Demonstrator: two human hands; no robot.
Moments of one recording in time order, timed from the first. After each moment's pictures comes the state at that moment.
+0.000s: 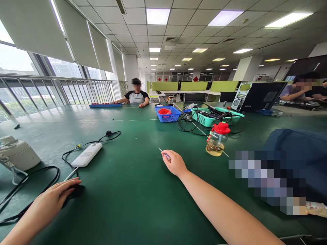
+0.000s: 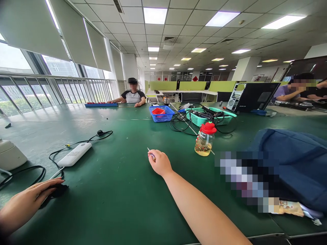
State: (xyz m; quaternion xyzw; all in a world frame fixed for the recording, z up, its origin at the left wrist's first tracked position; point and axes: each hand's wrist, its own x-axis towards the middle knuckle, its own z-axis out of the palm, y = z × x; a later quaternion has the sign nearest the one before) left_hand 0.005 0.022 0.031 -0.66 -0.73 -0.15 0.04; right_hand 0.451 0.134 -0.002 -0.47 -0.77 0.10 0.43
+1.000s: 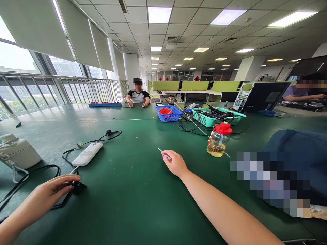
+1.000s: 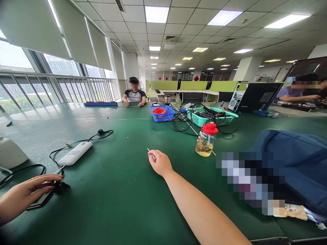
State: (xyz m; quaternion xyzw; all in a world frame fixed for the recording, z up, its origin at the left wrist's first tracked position) left_hand -0.012 0.028 0.048 -0.67 -0.69 -0.25 -0.14; right_hand 0.452 0.132 0.000 -0.48 -0.76 0.13 0.42
